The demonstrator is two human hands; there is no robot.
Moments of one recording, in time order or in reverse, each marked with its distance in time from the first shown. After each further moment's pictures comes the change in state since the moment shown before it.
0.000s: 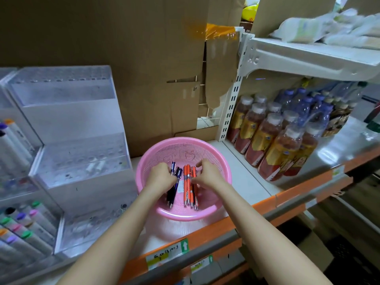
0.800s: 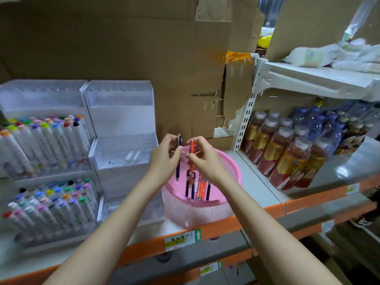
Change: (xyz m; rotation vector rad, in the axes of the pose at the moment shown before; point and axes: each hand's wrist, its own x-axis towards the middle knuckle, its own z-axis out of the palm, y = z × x) left_hand -0.067 0.005 -0.076 -0.379 0.418 0.500; right_hand -0.058 -0.076 -0.009 0.383 0.112 -0.555
